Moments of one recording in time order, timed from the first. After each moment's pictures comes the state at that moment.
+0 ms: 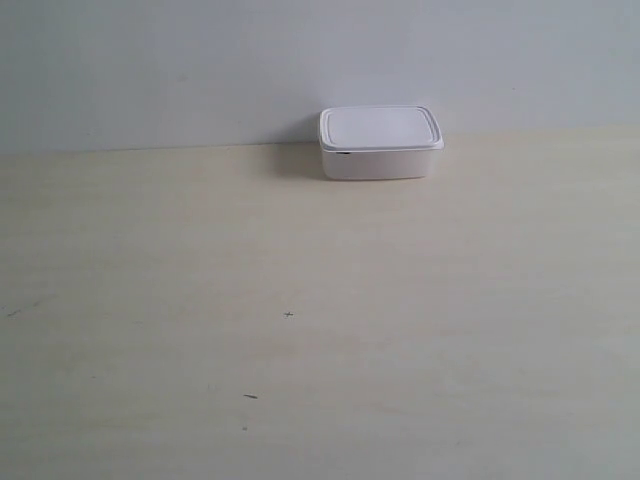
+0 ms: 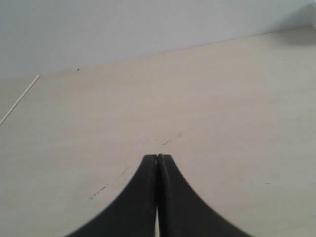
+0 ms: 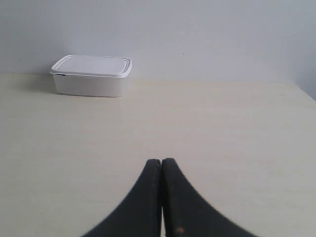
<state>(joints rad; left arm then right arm) 0.33 0.01 0.00 -0.34 0.37 0.55 0.09 0.01 -0.01 -0.16 0.29 0.08</state>
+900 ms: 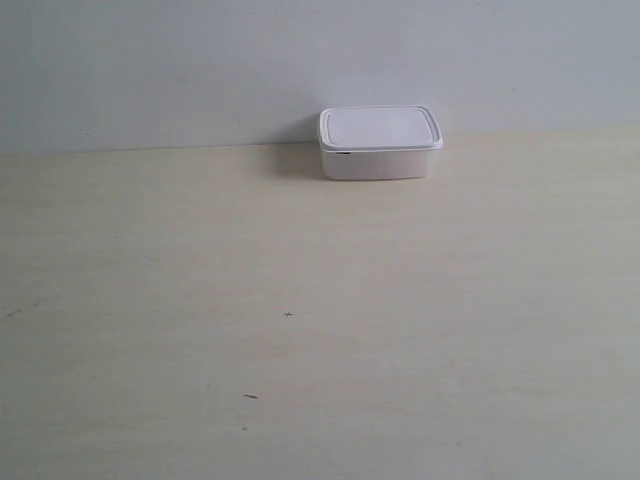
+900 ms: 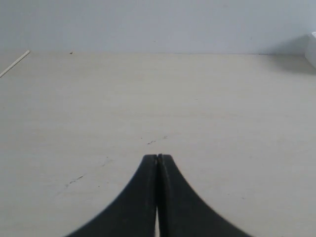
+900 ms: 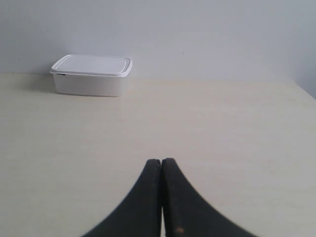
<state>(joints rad) 0.33 0.01 0.00 -0.35 0.37 0.37 0.09 0.01 -0.01 -0.16 0.29 0.08</state>
